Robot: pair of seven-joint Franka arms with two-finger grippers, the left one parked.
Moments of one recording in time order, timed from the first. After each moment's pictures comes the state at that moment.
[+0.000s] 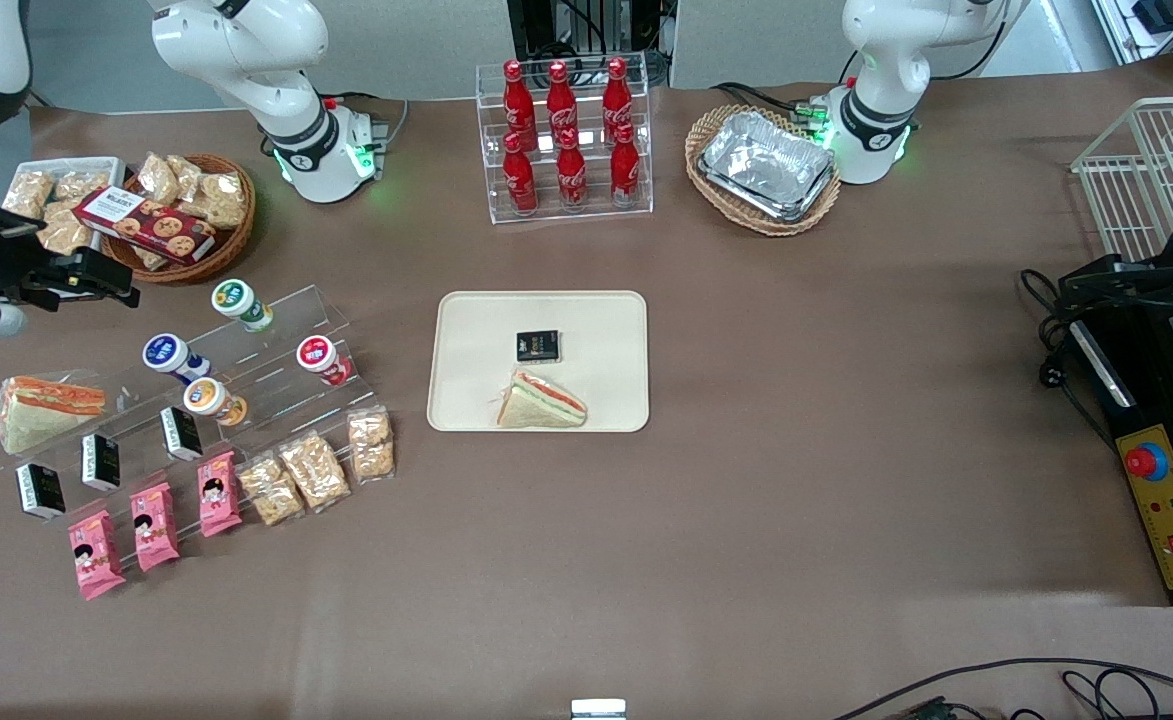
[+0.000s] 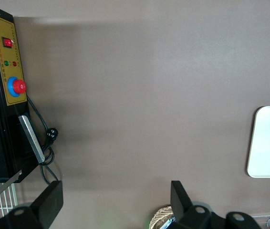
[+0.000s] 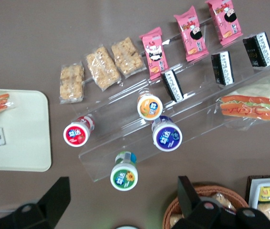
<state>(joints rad) 0.04 -0.11 -0.10 -1.76 -0.01 1.59 -0.05</state>
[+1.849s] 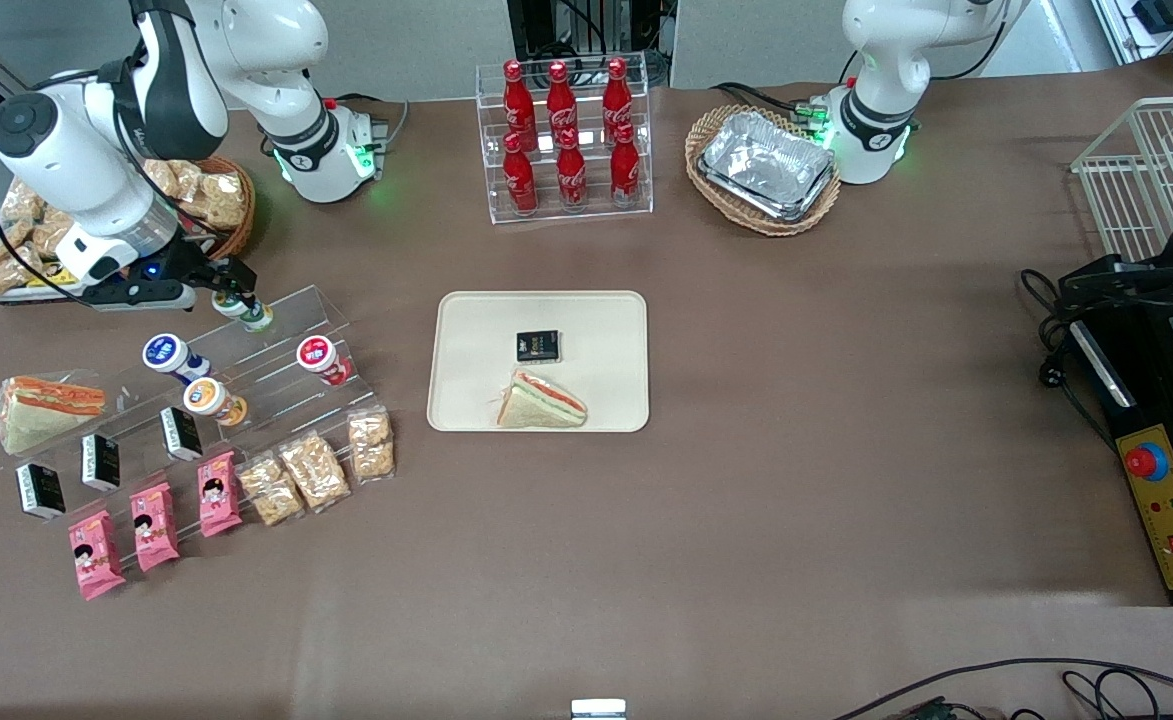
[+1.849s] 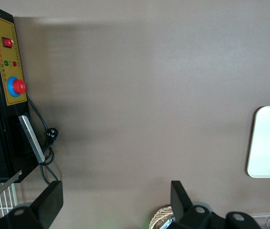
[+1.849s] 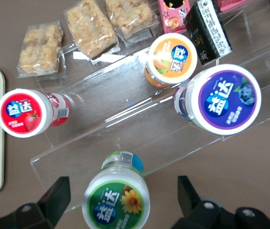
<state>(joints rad) 0.04 -0.43 -0.09 -2.64 -0.04 2.29 -0.03</state>
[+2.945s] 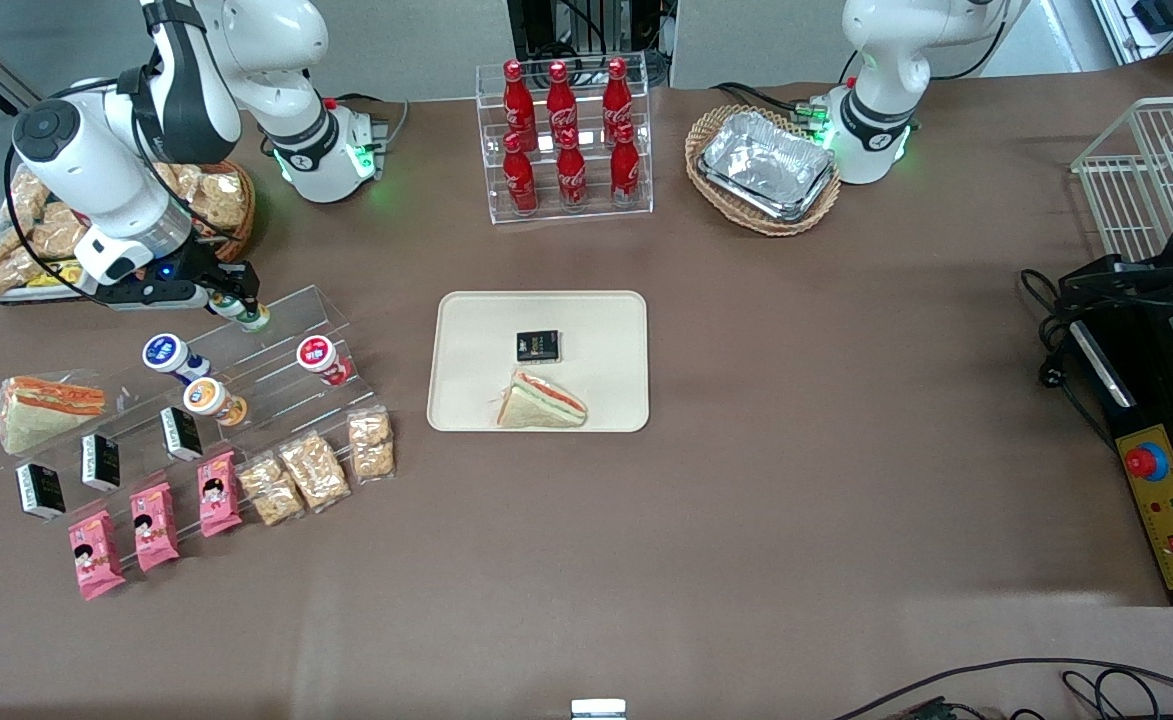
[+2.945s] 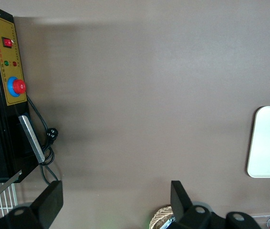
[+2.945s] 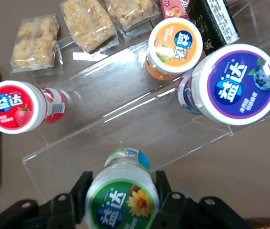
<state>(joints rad) 0.04 -0.43 -0.09 -2.70 -0.04 2.35 -0.02</state>
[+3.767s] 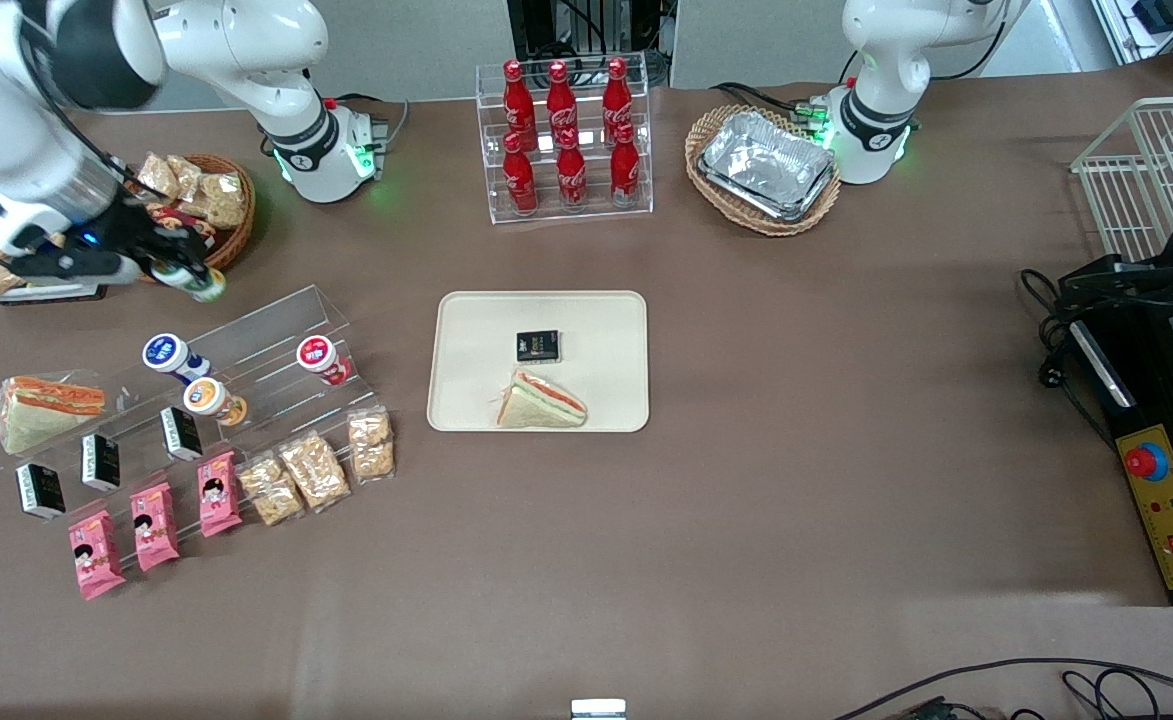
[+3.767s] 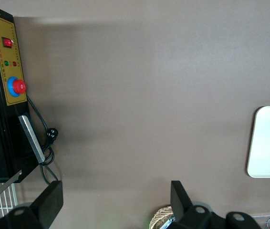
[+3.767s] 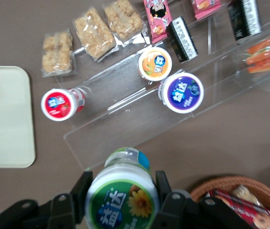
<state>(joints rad) 0.04 -0.45 -0.08 -2.32 -0.04 1.85 0.02</state>
